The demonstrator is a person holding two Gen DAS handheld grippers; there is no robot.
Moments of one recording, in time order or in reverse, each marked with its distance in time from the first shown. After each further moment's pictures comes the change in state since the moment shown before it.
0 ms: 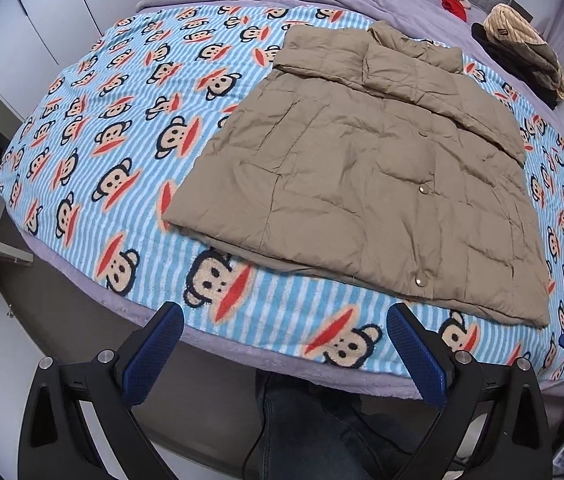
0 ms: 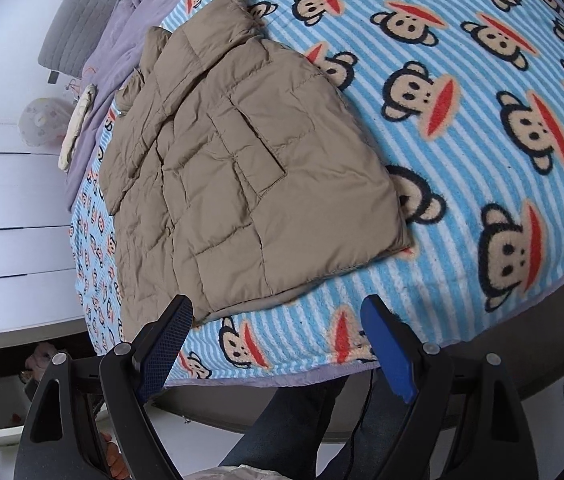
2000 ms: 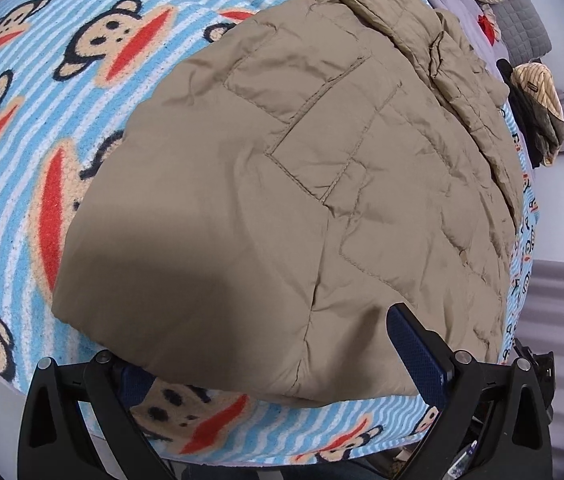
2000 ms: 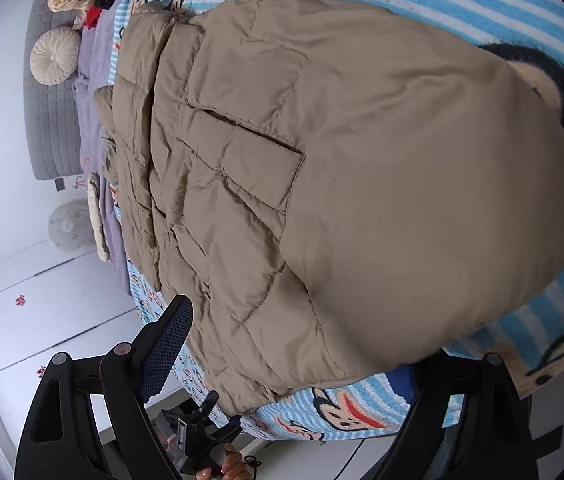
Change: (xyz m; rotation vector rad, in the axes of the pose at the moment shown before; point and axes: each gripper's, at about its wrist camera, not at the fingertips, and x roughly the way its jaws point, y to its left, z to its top) left arm 0.177 0.071 0.070 -0.231 0.260 -0.391; right arm 0.113 -0.009 0.029 0.417 0.004 0.264
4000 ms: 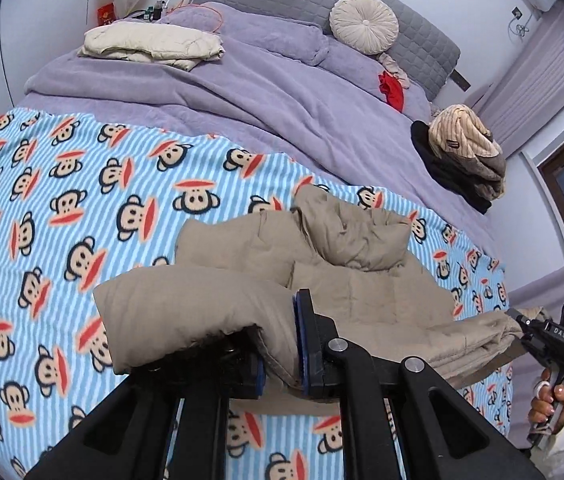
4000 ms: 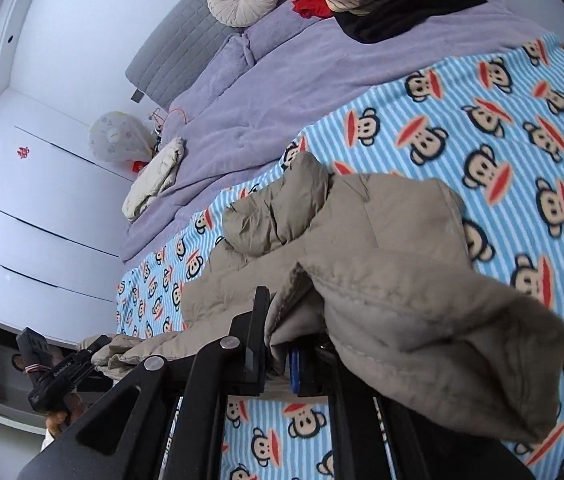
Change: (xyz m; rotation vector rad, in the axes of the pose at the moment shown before) left arm -0.132 -0.224 0.229 0.351 -0.359 0.016; right arm -0.018 0.317 0.107 -0.735 -0.176 -0.065
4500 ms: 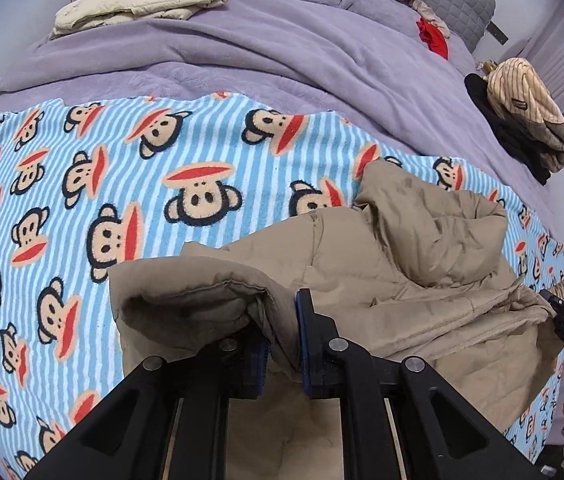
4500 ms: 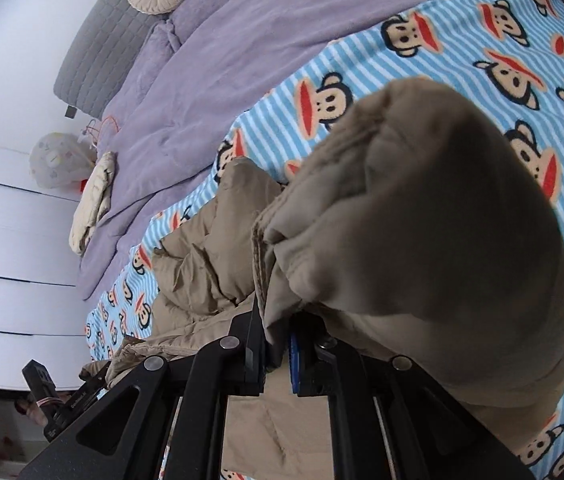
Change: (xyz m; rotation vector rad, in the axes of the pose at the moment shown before) left arm 0.164 0.027 0.044 0.060 0.168 0.118; right arm 0.135 -0.047 0.058 0.211 0.069 -0.119
